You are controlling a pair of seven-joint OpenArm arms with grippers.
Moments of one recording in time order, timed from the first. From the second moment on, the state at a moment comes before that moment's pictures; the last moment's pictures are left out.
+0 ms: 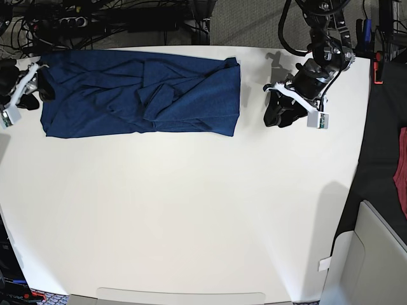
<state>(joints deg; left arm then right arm) 17.7 -4.9 -17.1 101.9 -36.2 -26.5 38.8 -21.5 31.5 41.4 111.2 59.5 38.9 -78.7</state>
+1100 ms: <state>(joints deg) 18.6 -4.9 -17.1 101.9 -36.4 -26.5 38.8 -11.9 21.9 46.9 92.5 47.9 38.7 -78.7</state>
